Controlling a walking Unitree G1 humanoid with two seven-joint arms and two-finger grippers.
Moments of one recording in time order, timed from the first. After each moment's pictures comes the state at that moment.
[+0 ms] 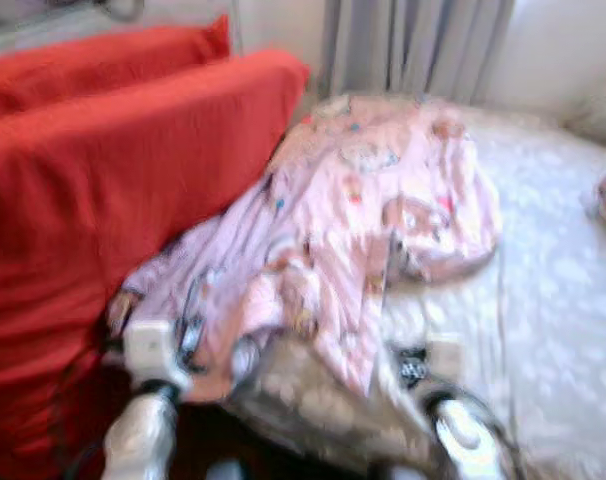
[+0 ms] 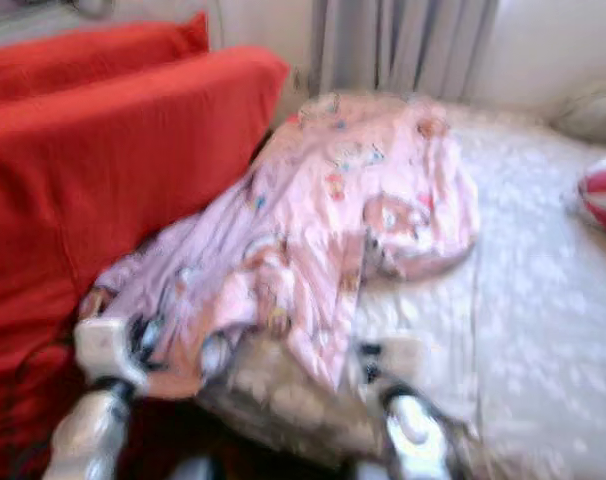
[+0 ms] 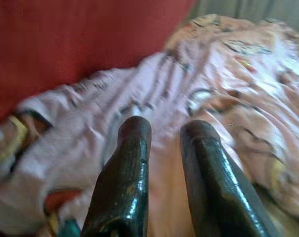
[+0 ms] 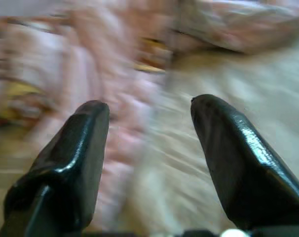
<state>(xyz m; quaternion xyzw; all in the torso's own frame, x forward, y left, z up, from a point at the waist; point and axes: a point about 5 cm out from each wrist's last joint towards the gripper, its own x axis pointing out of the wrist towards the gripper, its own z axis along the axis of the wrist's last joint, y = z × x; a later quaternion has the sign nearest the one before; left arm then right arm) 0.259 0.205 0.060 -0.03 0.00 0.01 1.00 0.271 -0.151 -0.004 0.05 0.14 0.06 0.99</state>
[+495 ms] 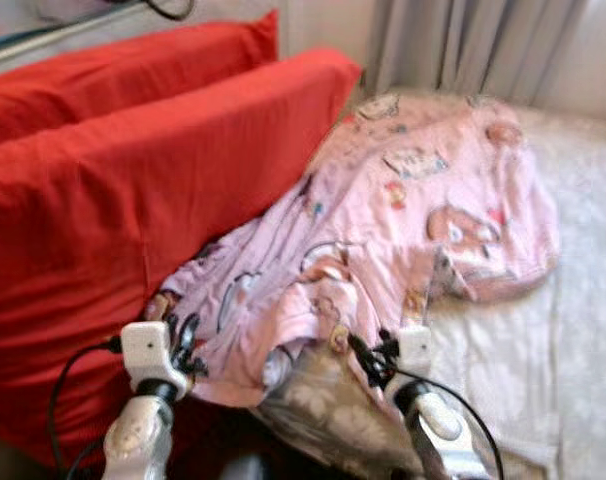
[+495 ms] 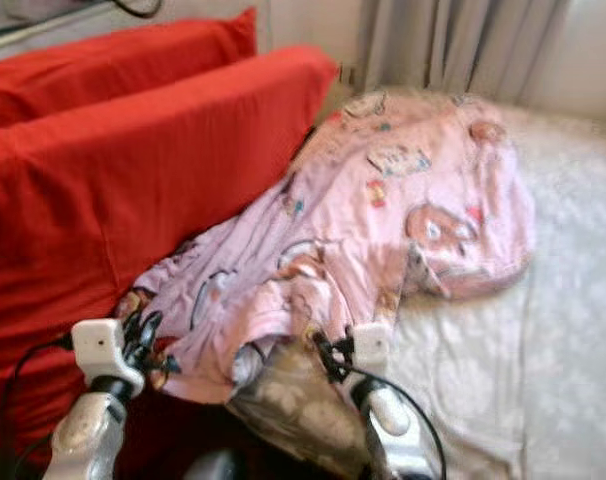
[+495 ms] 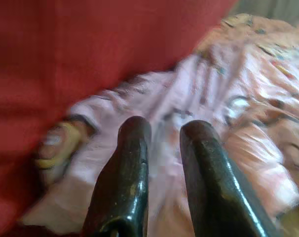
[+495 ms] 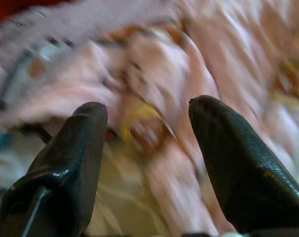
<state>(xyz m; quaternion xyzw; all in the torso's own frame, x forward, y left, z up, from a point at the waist) 0.259 0.200 0.060 -0.04 0.00 0.00 1.00 0.271 -0.133 -0.003 0.07 0.15 0.14 0.98</state>
